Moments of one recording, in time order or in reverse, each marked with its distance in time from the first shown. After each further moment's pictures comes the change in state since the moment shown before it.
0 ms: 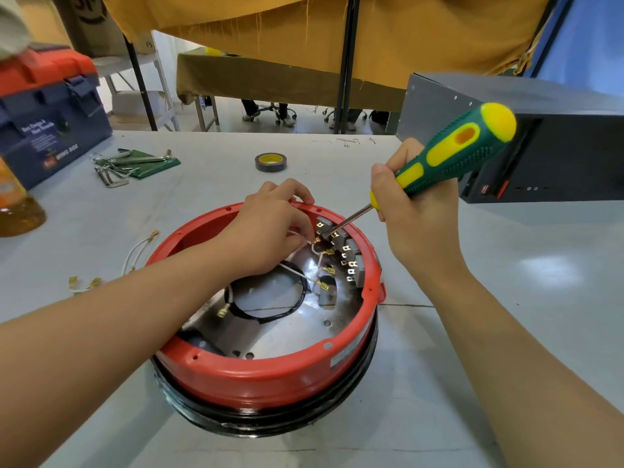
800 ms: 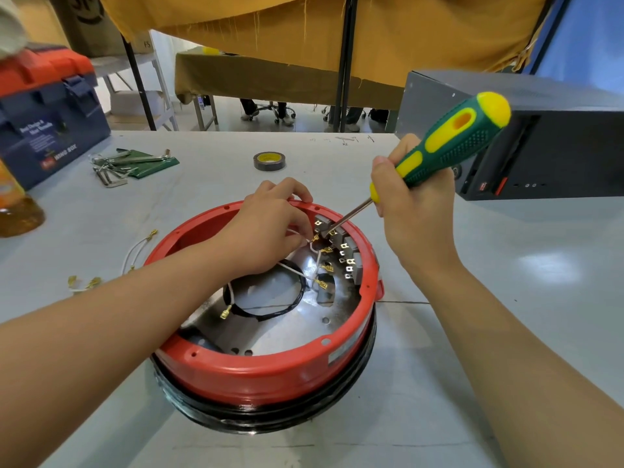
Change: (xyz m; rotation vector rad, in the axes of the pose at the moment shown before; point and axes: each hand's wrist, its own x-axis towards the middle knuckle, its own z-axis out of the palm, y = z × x) left_hand -0.002 0.005 -0.003 0.008 -0.020 -0.018; right_hand 0.004 0.001 0.003 -0.014 0.100 0.068
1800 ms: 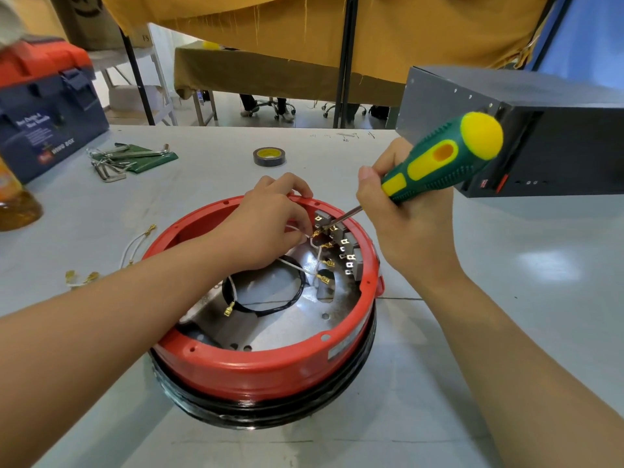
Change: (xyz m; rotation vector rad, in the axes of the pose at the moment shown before) left_hand -0.001 0.000 -0.001 -0.012 -0.004 0.002; right_hand -0.013 -0.003 -0.005 -0.087 -0.146 -0.235
